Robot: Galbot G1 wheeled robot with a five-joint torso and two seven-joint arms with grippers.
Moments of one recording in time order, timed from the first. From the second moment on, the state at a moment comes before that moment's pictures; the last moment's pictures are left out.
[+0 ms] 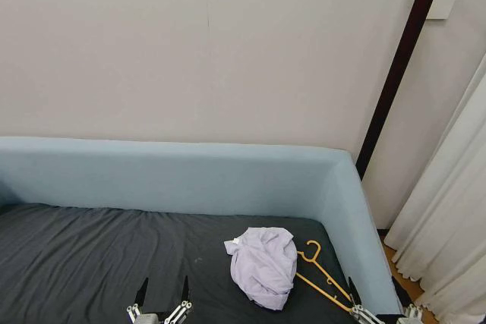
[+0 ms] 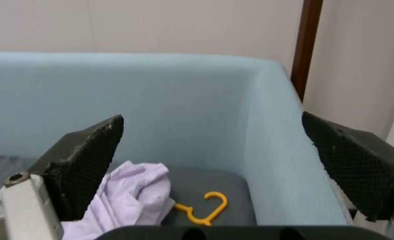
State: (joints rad) left arm 1.81 -1.41 -0.41 -1.98 -0.07 -0.46 -0.22; right arm -1.84 1.20 0.60 2.06 0.32 0.34 0.04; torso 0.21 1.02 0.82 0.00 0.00
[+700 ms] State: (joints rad) left arm 1.80 -1.41 -0.39 -1.93 -0.07 -0.47 -0.22; right arm -1.42 0.81 0.41 1.98 0.75 -0.11 0.04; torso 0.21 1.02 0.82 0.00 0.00
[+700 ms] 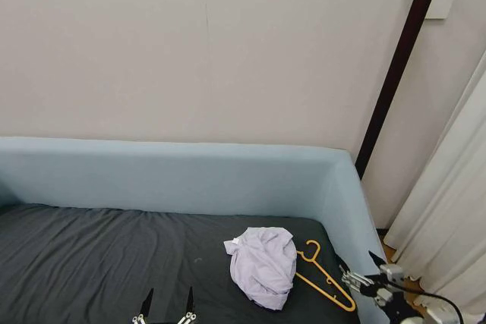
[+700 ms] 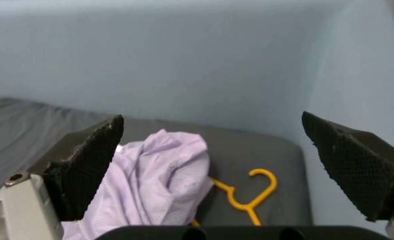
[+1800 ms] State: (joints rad) left arm 1.81 -1.46 -0.42 -1.91 -0.07 -0.48 -0.22; right arm -0.82 1.02 -0.29 1.48 0.52 -0.39 -0.02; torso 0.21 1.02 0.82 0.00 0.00
